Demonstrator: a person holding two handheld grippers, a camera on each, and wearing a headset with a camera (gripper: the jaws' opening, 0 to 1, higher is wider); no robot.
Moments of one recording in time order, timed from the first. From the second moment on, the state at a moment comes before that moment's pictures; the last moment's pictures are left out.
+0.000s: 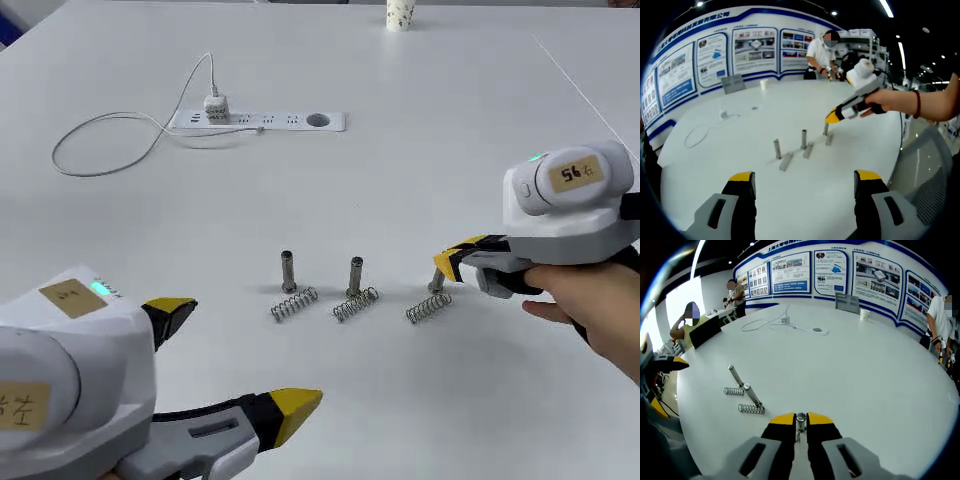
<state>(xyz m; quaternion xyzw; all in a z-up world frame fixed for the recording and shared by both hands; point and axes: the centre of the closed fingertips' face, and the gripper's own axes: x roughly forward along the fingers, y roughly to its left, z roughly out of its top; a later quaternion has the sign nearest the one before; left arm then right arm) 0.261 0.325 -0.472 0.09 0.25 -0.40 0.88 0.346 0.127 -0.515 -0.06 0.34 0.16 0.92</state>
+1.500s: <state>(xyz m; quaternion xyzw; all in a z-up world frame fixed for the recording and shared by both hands) 0.302 0.314 -0.499 0.15 0.24 -0.42 0.86 0.324 0.134 -0.485 -0.03 0.29 0.23 0.93</state>
